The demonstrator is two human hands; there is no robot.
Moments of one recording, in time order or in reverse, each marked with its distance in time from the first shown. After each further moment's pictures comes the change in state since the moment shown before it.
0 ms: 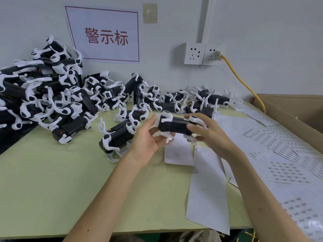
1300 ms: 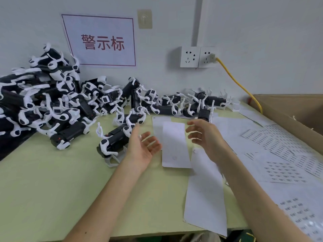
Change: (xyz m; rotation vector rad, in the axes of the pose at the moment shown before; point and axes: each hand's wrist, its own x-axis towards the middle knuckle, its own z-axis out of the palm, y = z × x) left_hand 0.003 -0.006 -0.005 -0.159 0.357 -0.116; right_hand 0.009 0.007 0.006 0.302 0.299 0.216
